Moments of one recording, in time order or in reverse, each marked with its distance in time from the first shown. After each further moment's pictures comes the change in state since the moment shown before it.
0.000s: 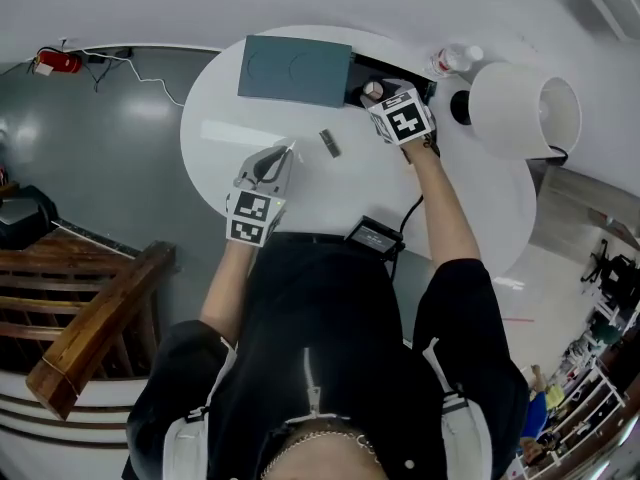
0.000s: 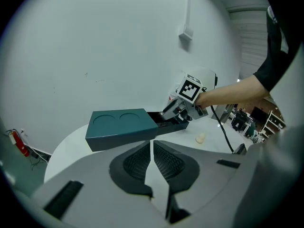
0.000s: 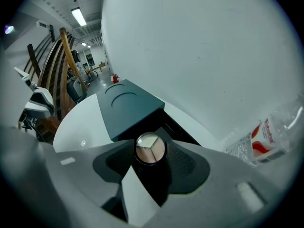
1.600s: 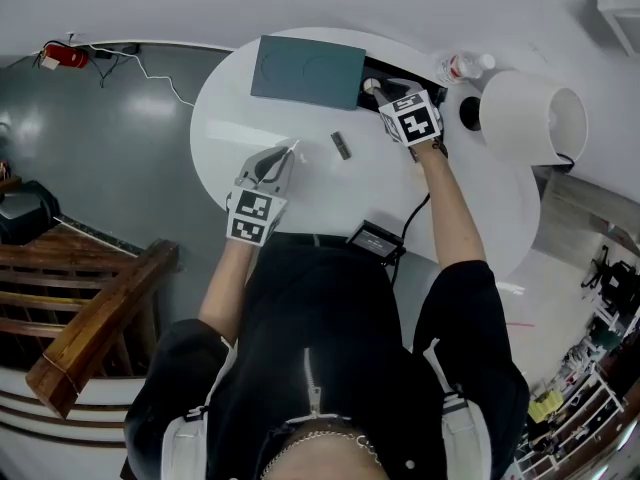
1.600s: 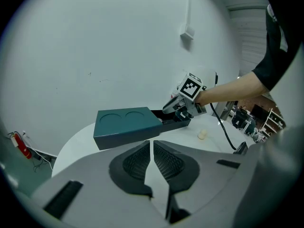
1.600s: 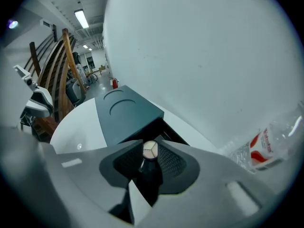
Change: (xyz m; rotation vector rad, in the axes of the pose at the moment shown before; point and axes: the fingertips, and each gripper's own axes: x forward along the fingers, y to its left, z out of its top) left arm -0.013 0.020 -0.008 0.016 0.022 0.006; right arm 0.003 -0.002 0.018 -0.011 -0.056 -0.030
